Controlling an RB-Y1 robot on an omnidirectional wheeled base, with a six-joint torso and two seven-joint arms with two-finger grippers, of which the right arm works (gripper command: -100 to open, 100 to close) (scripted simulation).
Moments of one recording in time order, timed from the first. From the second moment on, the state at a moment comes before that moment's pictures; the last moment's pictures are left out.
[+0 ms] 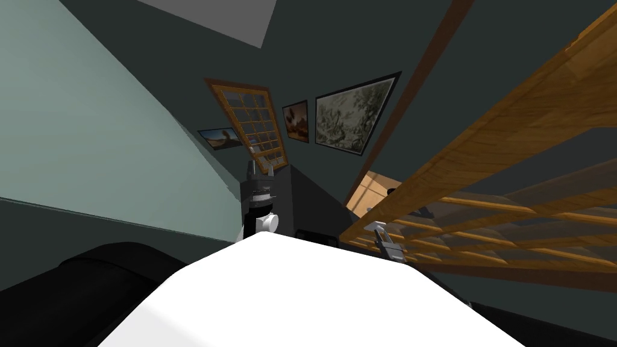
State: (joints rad) arm 0.29 -0.53 0.42 -0.76 -0.47 -1.19 -1.79
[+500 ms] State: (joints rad) arm 0.29 -0.54 0.43 -0.73 -0.46 -1.22 -1.81
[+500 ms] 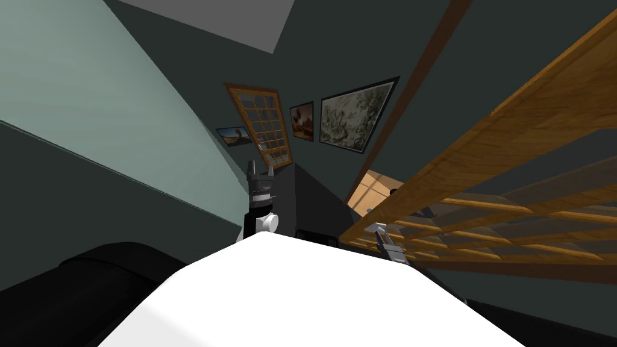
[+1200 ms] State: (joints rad) arm 0.32 -0.54 0.43 -0.73 -0.47 -1.24 -1.81
